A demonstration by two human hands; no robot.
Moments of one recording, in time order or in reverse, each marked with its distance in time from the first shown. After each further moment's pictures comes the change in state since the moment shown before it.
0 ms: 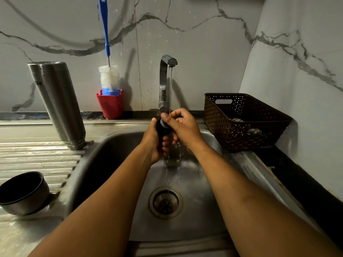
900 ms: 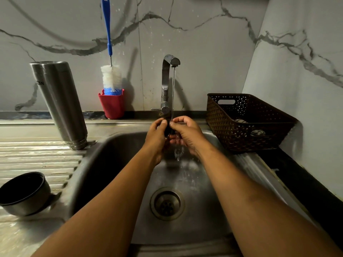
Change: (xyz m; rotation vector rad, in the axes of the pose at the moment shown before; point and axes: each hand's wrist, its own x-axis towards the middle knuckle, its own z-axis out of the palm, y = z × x) left_hand 0.001 -0.007 0.004 0.068 0.131 0.233; right_hand 0.005 0.009 -0.006 0.173 -0.032 0.299
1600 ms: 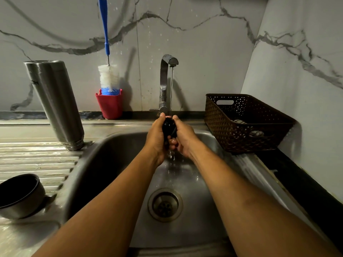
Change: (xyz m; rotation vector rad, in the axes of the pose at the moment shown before) left_hand -0.003 -0.002 0.013 -0.125 -0.030 -0.012; right_hand -0.004 -0.005 0.018 0.125 0.068 0.238
